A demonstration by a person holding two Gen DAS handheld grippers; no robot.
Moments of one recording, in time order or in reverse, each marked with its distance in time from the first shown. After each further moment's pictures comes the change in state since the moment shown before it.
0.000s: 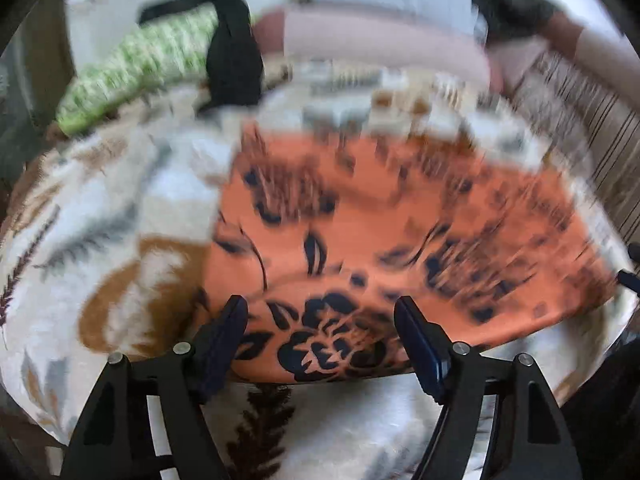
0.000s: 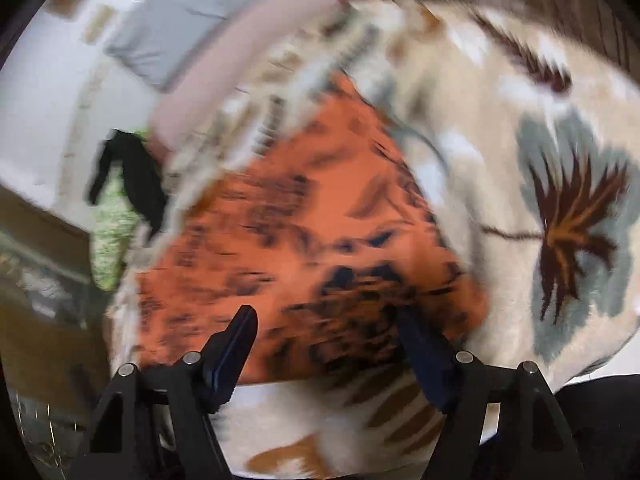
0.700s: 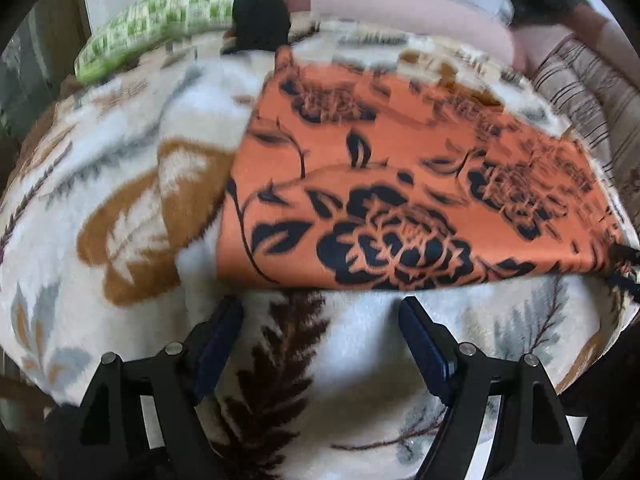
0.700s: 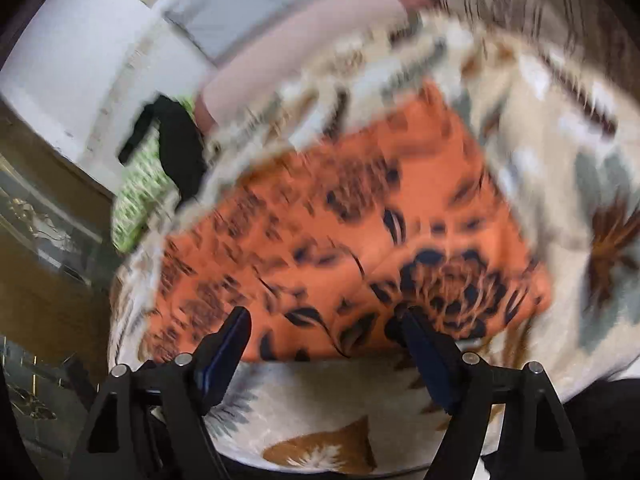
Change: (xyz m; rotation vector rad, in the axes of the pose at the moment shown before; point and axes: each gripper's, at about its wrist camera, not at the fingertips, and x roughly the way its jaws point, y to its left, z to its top) left arm 0.022 0.017 -0.049 -0.037 0.140 0.084; right arm 0.069 -0.009 -0.032 0.009 0.186 -0.061
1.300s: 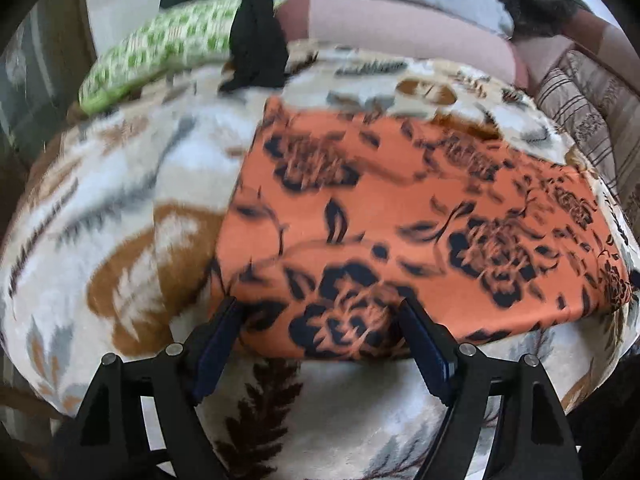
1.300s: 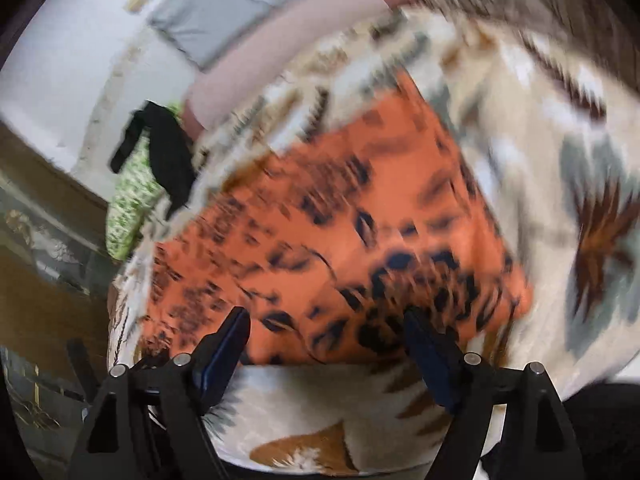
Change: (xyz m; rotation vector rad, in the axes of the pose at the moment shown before) left arm -0.011 -0.024 0.033 0.011 -0.070 0.039; right arm -0.047 0.013 0.015 -0.088 -0.196 0.073
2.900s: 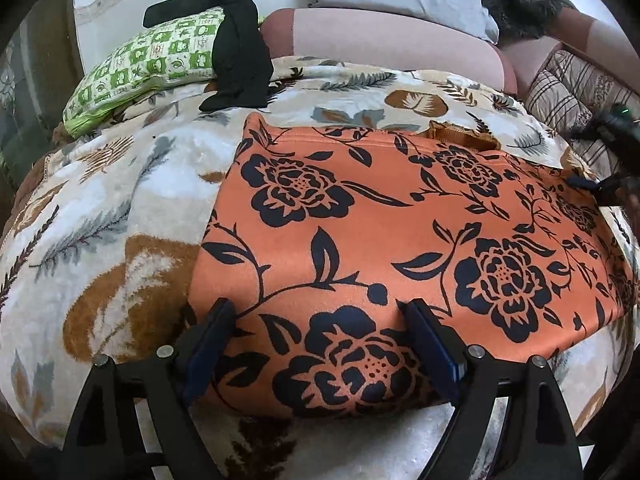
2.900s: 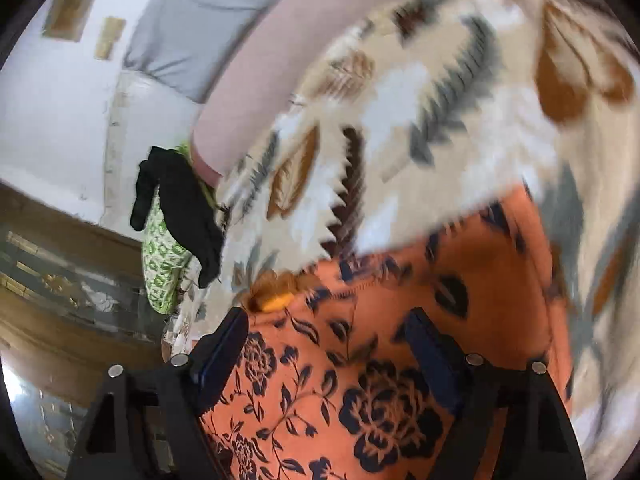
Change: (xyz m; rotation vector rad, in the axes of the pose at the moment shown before) left arm 0.033 0.000 0.008 0.029 -0.045 -0.037; right arm 0.120 -0.041 0.155 0.175 0.120 0.142
